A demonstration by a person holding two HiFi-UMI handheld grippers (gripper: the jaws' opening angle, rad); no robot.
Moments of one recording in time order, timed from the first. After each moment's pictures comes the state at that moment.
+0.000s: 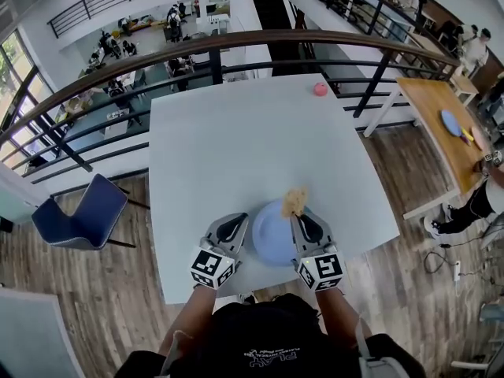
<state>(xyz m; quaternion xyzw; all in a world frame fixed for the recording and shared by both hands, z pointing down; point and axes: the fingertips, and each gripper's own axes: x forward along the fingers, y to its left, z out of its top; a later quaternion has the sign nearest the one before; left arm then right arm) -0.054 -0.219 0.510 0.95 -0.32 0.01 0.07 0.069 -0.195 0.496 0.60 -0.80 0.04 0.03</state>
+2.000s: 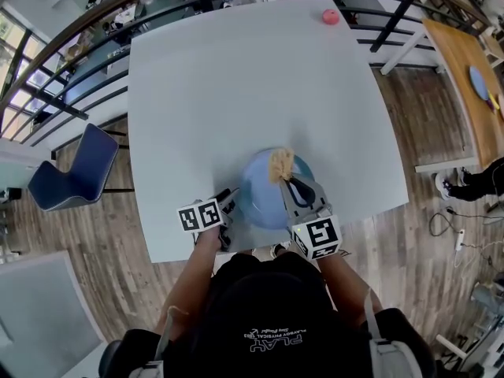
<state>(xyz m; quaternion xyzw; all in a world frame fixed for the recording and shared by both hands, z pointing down) -0.031 -0.213 0.736 0.74 -0.38 0.13 0.54 0.107 -0.217 0.586 0.52 -0.84 0.11 0.09</state>
